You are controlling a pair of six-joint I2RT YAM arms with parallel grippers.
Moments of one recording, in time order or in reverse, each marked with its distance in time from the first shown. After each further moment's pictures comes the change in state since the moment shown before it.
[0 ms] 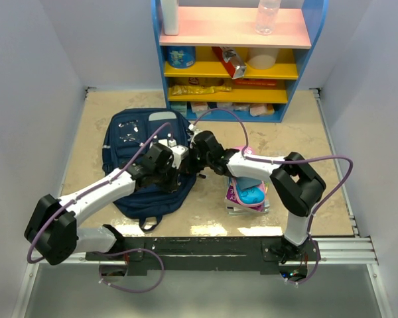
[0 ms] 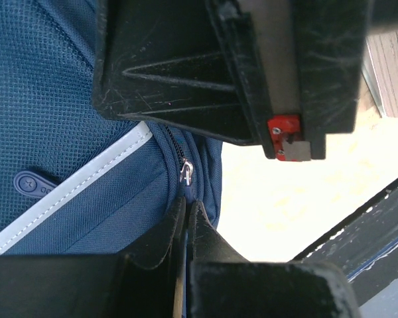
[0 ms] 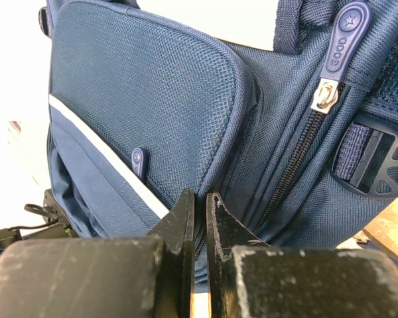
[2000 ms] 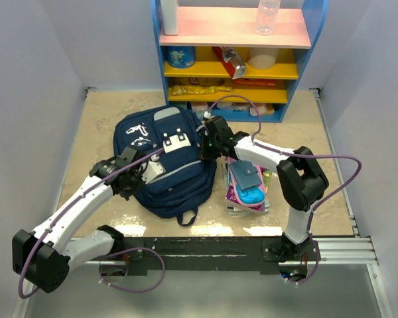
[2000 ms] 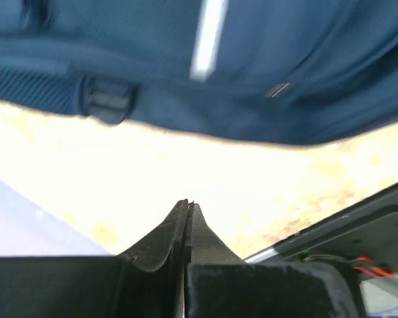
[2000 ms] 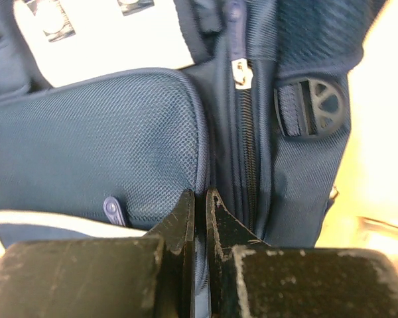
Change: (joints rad) left arm 0.182 -0.209 0.054 -0.541 -0.278 0.684; right arm -0.149 0.019 0.155 -0.320 0.161 -0.130
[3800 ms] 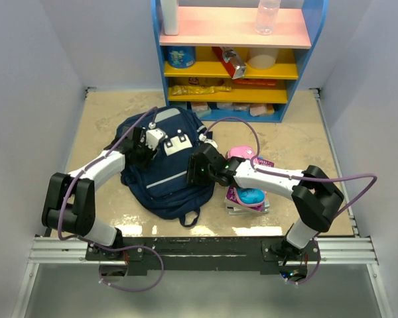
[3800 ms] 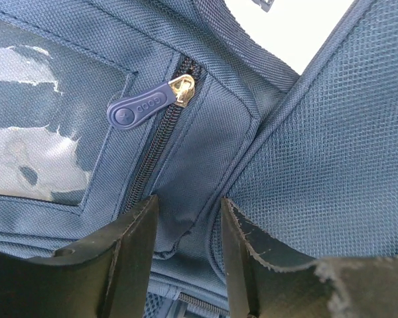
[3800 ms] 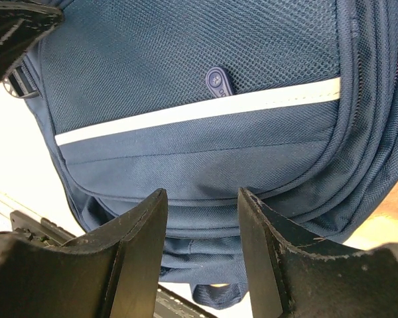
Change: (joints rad) left arm 0.255 0.437 0.005 0.714 0.229 -0.068; right arm 0.262 -0.209 -0.221 0.009 0.163 0.314
